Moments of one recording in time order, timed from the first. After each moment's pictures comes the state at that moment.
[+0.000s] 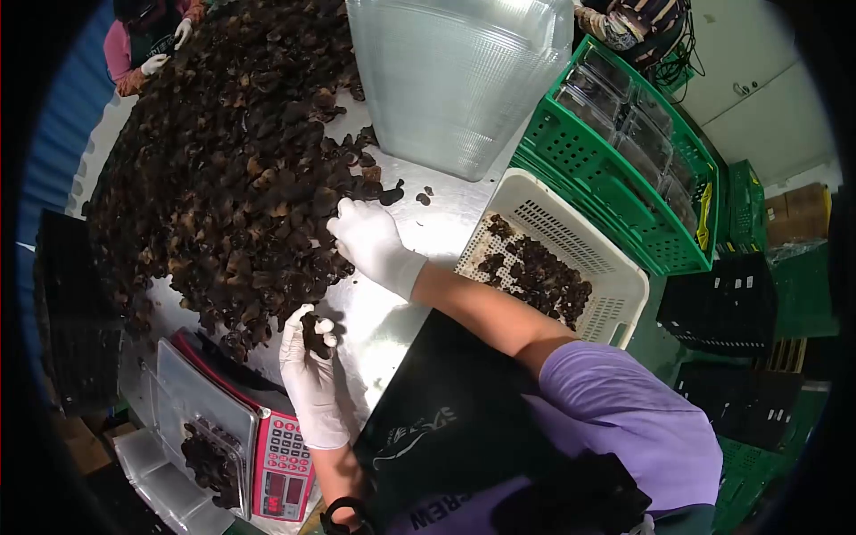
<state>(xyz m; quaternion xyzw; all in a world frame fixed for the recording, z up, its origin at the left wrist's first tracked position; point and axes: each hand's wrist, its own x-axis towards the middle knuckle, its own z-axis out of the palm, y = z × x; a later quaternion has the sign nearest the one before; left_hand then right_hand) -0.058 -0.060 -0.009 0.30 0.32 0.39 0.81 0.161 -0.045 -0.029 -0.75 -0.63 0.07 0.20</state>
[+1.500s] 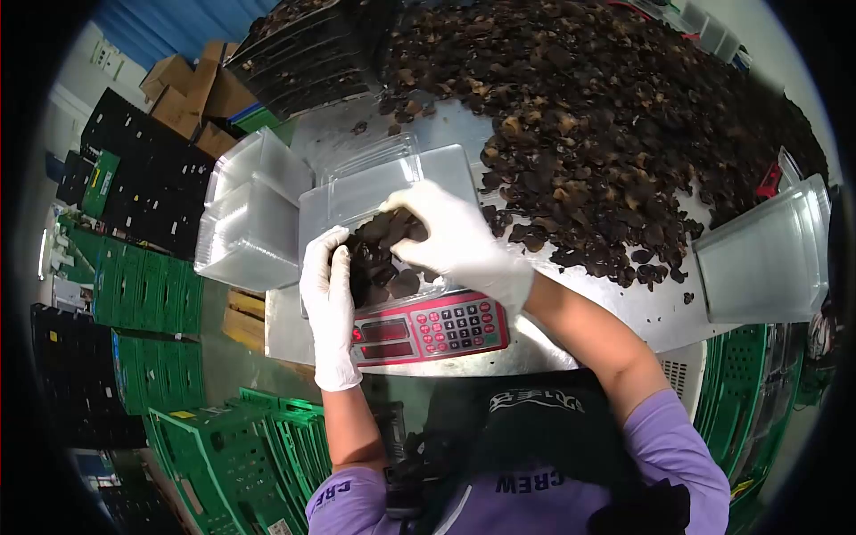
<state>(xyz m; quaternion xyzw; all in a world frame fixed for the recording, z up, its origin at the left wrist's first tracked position) -0.293 -0.096 0.090 0.56 0.66 0.49 0.12 -0.108 -0.003 0.099 -0.28 -0.76 0.44 0.38</state>
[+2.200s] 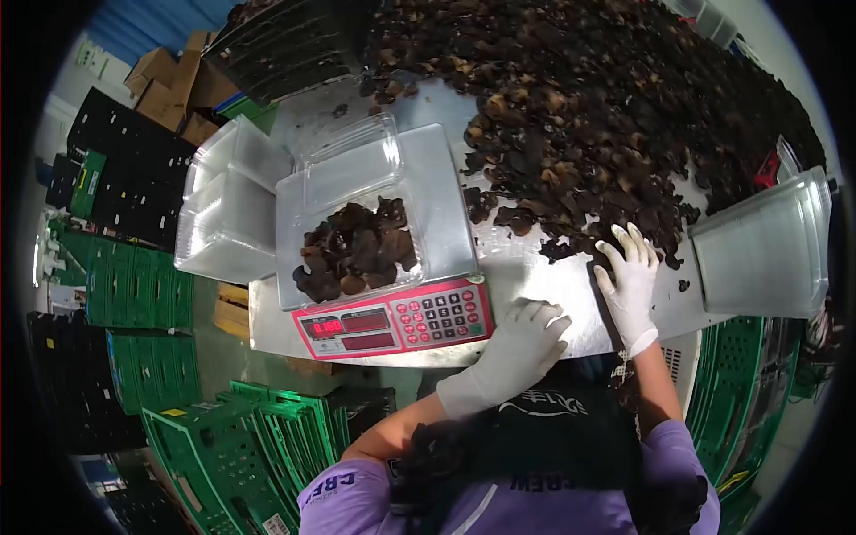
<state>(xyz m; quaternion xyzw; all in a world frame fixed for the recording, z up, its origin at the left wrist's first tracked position) -0.096 -0.139 0.013 0.83 0.42 0.29 0.23 0.128 -0.069 -0.018 -0.58 -0.79 -0.03 0.19</state>
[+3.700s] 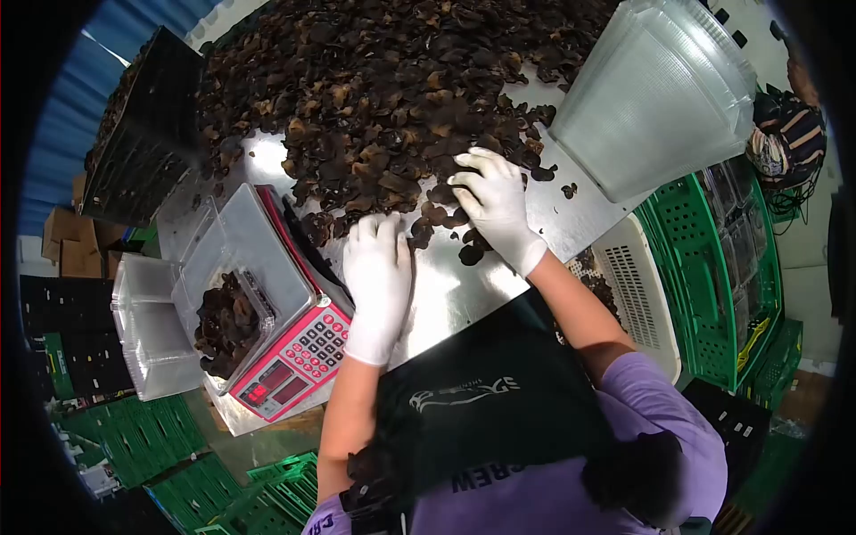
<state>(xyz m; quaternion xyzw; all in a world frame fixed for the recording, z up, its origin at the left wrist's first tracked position) -0.061 -0.056 0.007 0.81 0.52 0.25 0.02 0.146 -0.039 -0.047 -0.58 -0.70 -0.04 0.42</state>
